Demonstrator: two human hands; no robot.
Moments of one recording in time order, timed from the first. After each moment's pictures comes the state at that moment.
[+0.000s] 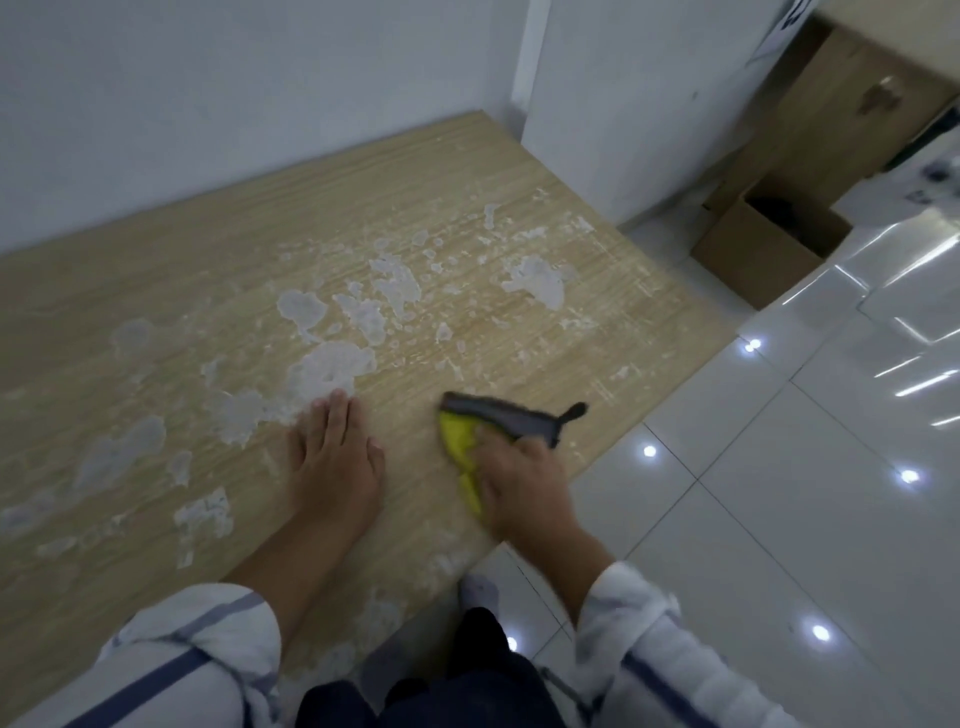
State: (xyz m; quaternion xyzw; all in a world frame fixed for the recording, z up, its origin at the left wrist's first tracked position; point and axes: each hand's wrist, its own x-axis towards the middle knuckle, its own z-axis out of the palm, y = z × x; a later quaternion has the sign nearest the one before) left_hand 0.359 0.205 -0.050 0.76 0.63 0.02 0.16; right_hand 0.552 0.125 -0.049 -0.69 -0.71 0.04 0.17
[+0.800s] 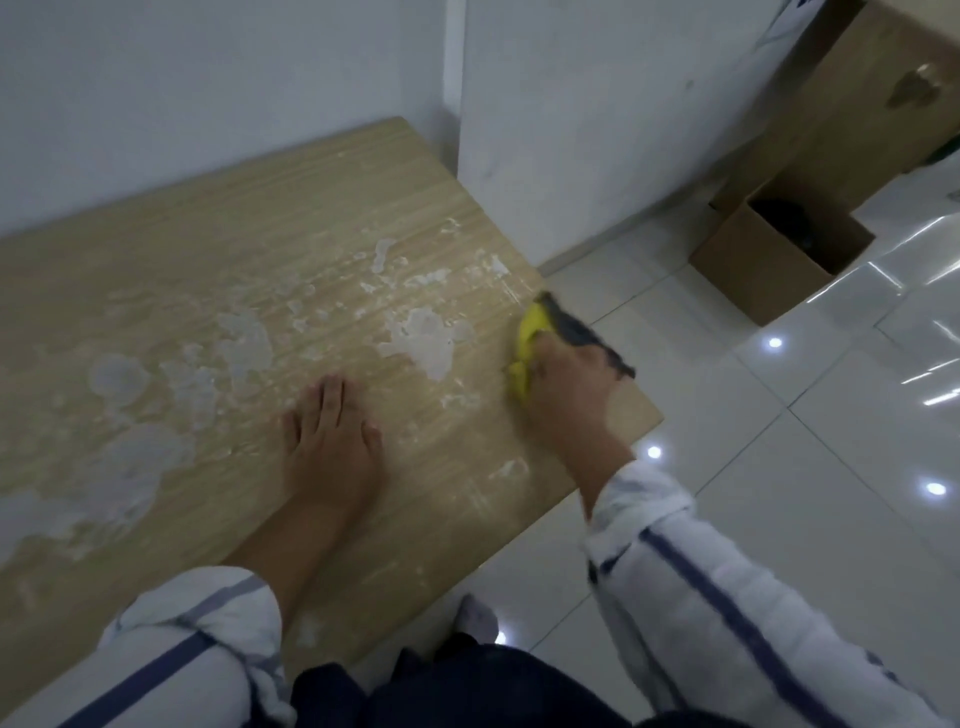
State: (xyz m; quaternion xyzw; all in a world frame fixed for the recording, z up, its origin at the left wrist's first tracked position) left_hand 0.556 0.282 -0.054 0.74 0.65 0.02 0.14; right_hand 0.800 0.280 -0.033 -0.82 -0.56 0.04 0.12
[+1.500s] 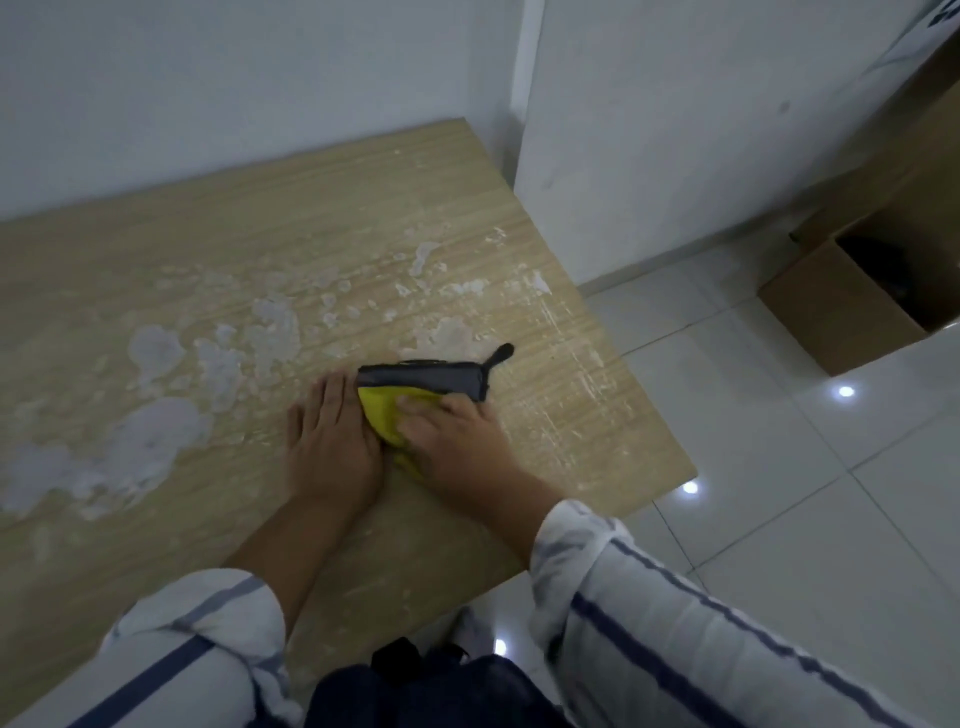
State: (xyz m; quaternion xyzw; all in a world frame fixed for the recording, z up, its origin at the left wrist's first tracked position) left_hand 0.559 0.288 -0.055 0.69 0.71 0.03 0.13; right_hand 0.714 0.283 -0.049 -0.50 -0.85 0.08 0.11
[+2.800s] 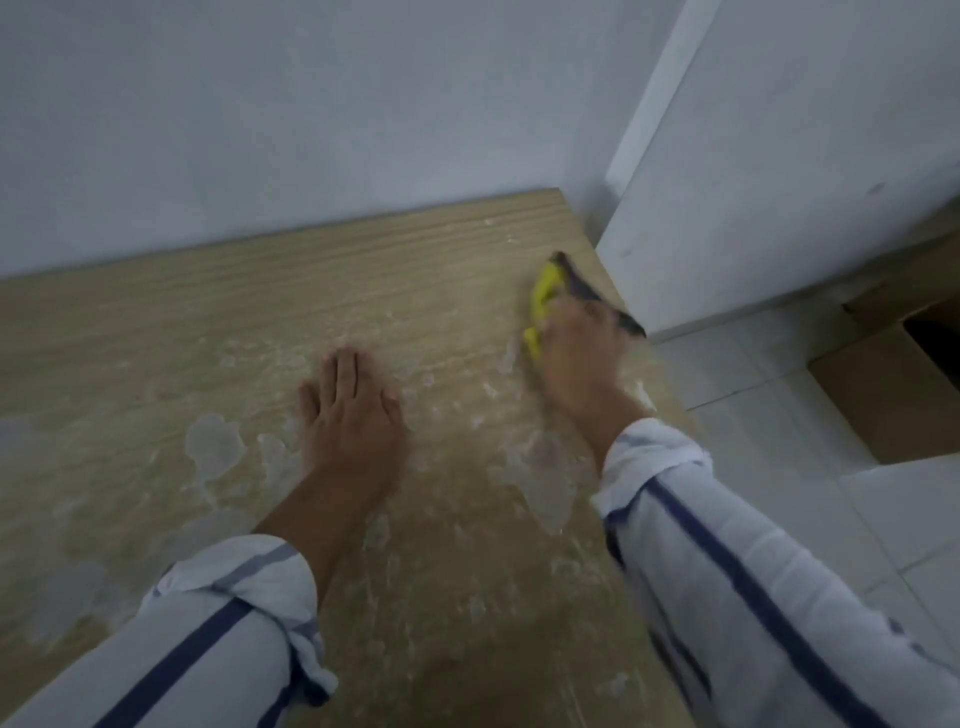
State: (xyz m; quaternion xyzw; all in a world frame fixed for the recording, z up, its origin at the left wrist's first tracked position) left_hand 0.502 0.435 -0.055 0.64 0.76 0.05 0.13; right_hand 0.727 0.509 -0.028 -0.75 -0.65 0.07 0.13
